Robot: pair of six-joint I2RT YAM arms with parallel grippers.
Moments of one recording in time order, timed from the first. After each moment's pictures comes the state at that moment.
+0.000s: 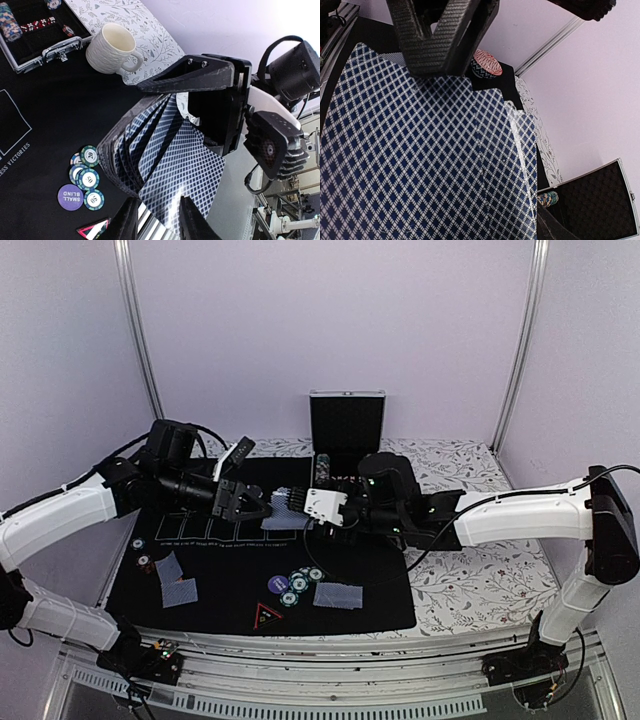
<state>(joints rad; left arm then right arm) -0.59 1.22 0.99 -0.41 0.69 -0.37 1.05 1.67 1.14 0.17 0.01 -0.68</state>
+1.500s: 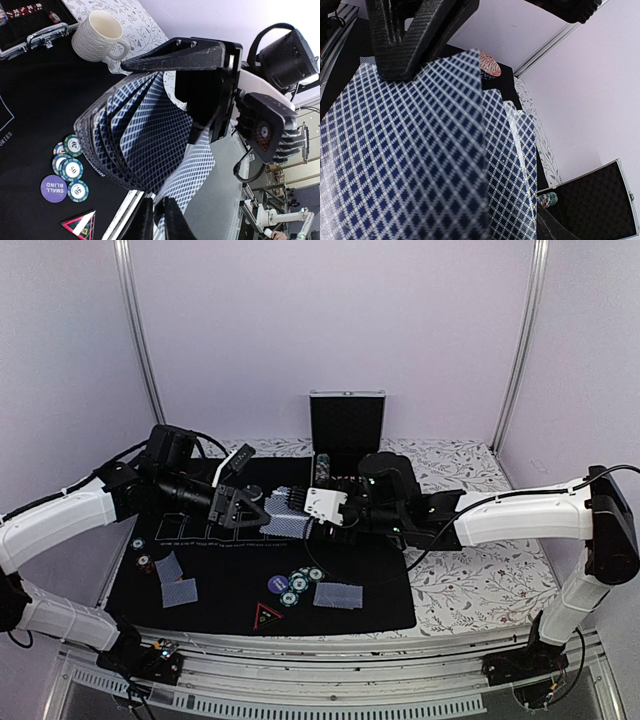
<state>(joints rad) -0.59 1.20 0.96 -0.41 0.77 -0.40 1.05 1.67 1.14 0.18 0.01 -0.68</state>
